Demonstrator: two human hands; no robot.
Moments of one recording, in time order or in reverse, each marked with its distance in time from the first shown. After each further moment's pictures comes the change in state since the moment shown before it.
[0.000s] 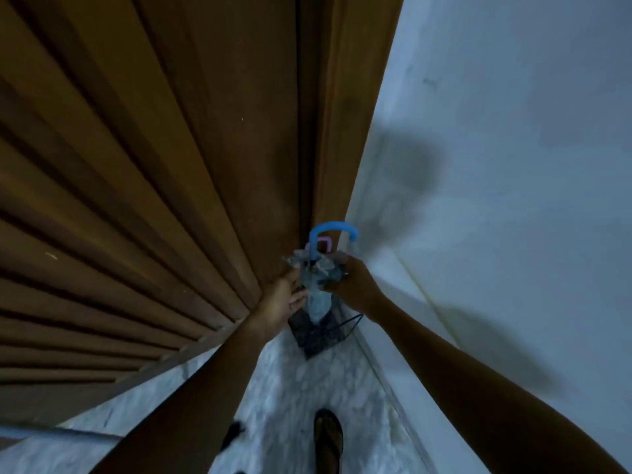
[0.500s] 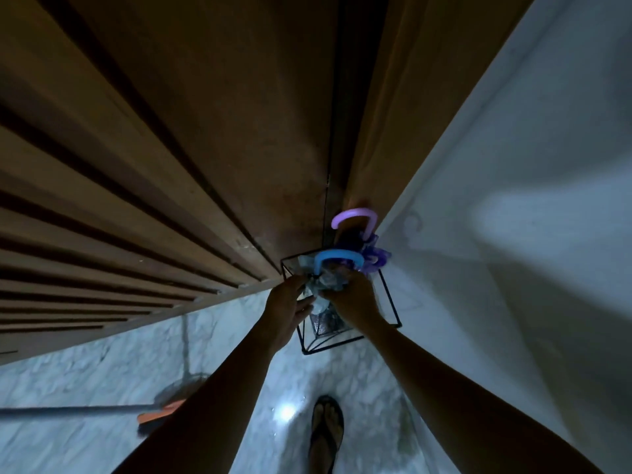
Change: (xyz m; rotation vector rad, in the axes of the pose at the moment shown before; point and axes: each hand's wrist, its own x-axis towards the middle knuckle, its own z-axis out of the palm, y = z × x) left_hand 0.164 -0.111 -0.048 -0.212 0.219 -0.166; right_hand 0.116 0.171 0.100 0.076 -0.074 0.108
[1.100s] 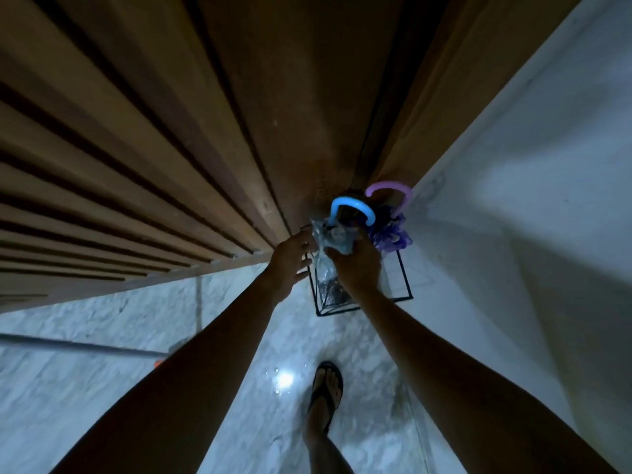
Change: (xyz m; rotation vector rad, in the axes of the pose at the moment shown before) left_hand -0.025 0.033 -0.016 0.173 0.074 -0.041; right_hand -0.013 -0.026 0.032 -0.052 0.255 -0.048
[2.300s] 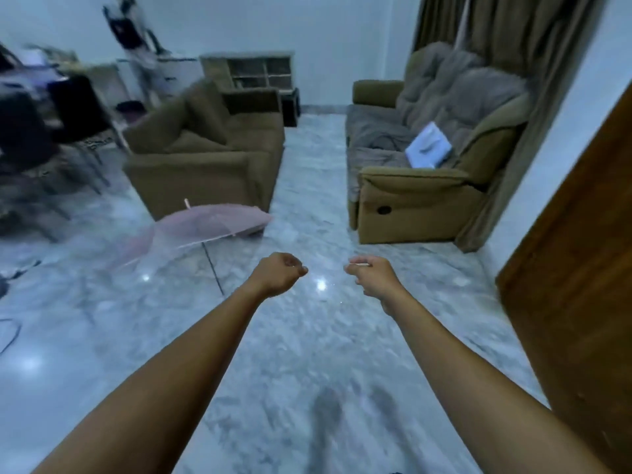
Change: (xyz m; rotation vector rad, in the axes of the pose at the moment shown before) left_hand -0.828 -0.702 -0.622 -0.333 1.492 0.061; right_hand -1.089 -0.236 0.359 -0.507 -1.817 -0.664
